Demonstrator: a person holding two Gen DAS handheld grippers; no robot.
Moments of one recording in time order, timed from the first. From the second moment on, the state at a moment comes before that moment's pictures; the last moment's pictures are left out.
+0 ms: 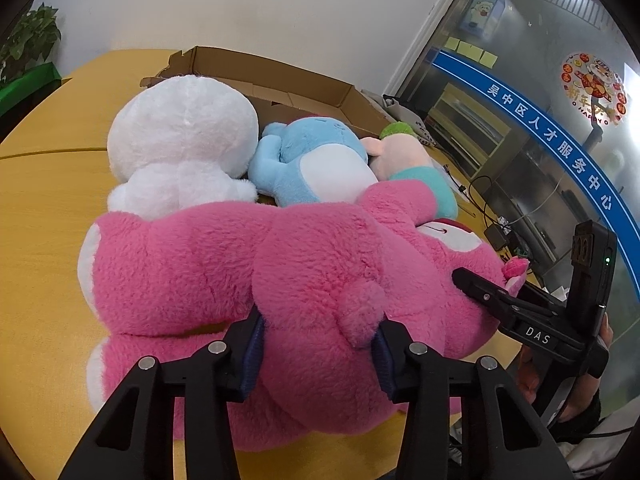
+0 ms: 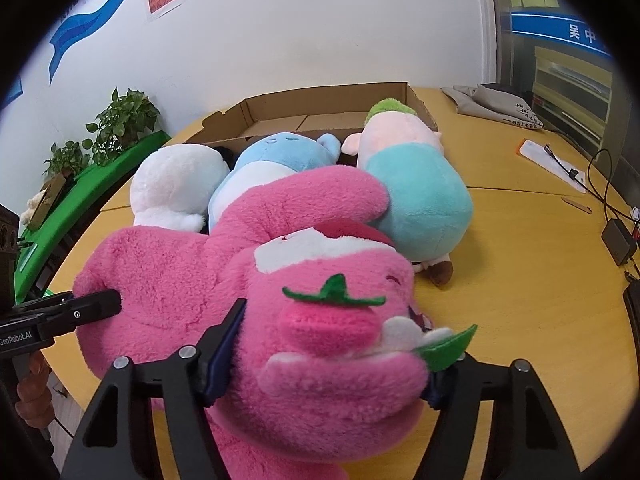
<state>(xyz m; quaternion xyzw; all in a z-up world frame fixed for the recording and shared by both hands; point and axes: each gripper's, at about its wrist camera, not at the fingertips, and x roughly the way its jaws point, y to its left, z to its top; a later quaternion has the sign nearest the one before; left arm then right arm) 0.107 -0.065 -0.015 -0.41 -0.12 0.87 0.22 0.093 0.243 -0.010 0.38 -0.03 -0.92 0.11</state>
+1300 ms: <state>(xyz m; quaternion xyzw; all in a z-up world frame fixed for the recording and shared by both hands) -0.088 -0.052 0.151 -0.29 -0.08 0.92 0.26 -0.057 0.245 0.157 0.25 -0.02 -0.97 0.07</state>
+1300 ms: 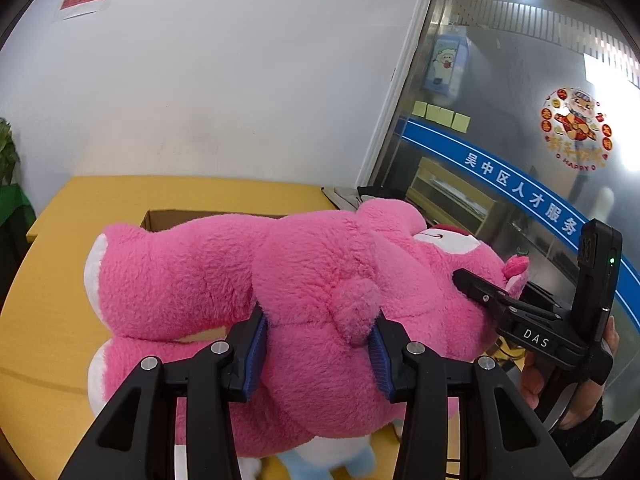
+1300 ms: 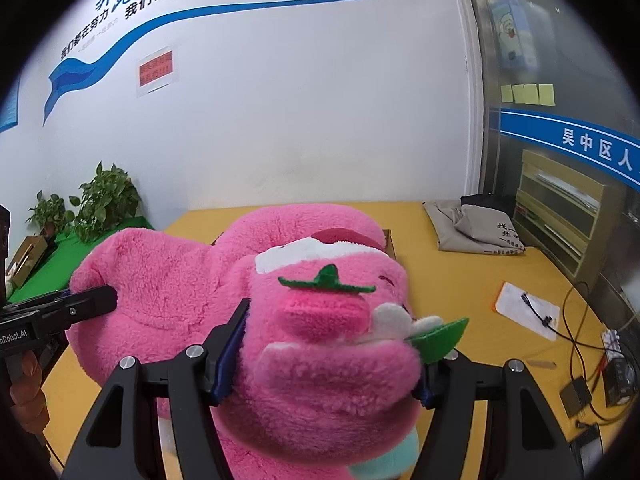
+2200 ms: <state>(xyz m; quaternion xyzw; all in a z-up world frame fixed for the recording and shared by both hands) -0.444 0.017 -0.009 -0.47 -0.05 0.85 0.23 -0.404 0.275 0.015 0.40 -0.04 -0.92 -0.01</state>
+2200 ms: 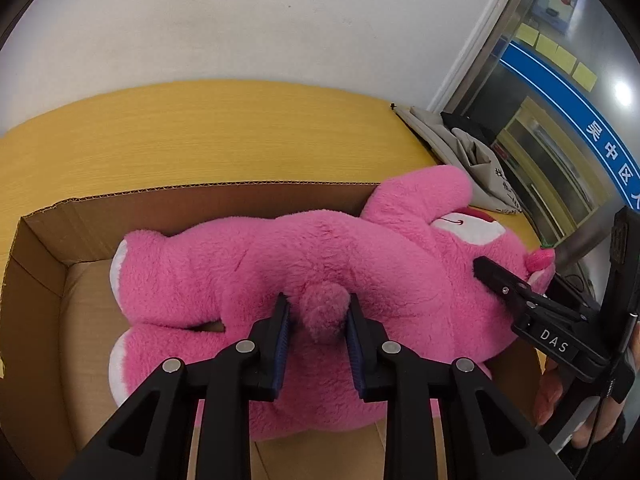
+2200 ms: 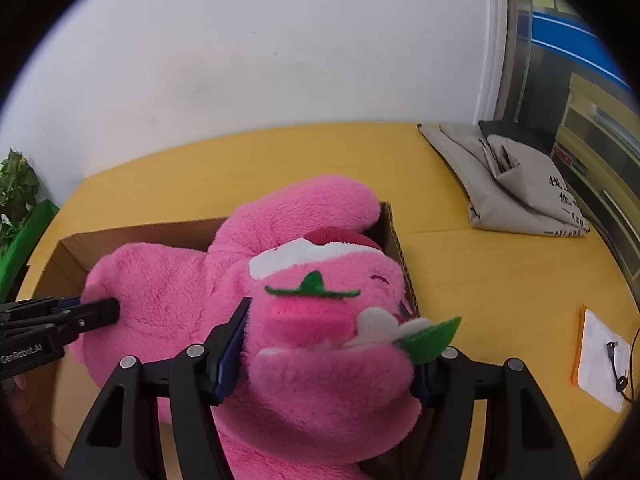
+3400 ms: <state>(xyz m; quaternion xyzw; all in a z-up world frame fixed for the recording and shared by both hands) -0.156 -0.107 0.097 -0.35 0.01 0.93 0.07 -0.181 0.271 0.111 0.32 -0.04 -0.94 0.08</state>
